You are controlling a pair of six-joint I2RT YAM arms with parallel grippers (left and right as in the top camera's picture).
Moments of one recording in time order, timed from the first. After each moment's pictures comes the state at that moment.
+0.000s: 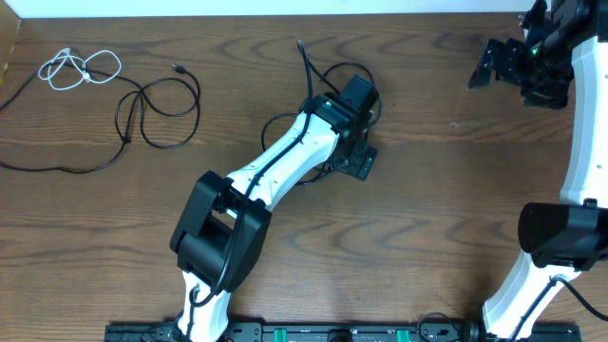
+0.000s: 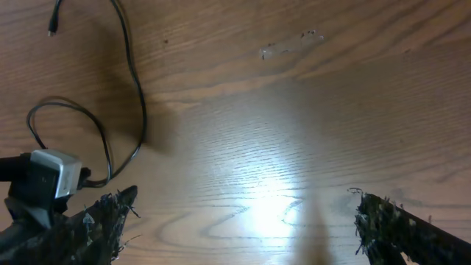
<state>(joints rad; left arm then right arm) -0.64 2.04 1.60 -0.91 0.08 -0.19 -0.09 2.02 2.36 -1.70 -0.17 0.23</state>
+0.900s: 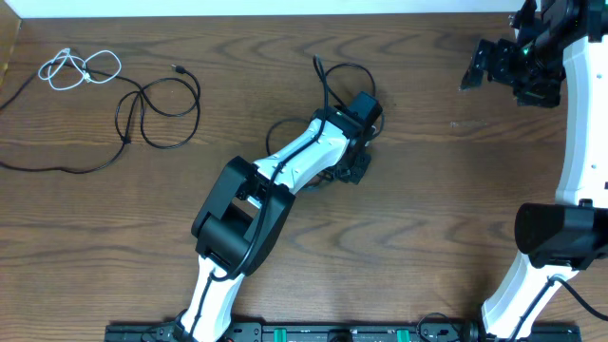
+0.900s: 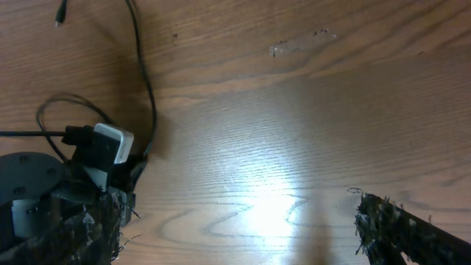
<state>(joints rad) -0.66 2.16 1.58 -0.84 0.07 -0.15 -0.06 2.02 2.36 -1.70 -0.17 0.23</state>
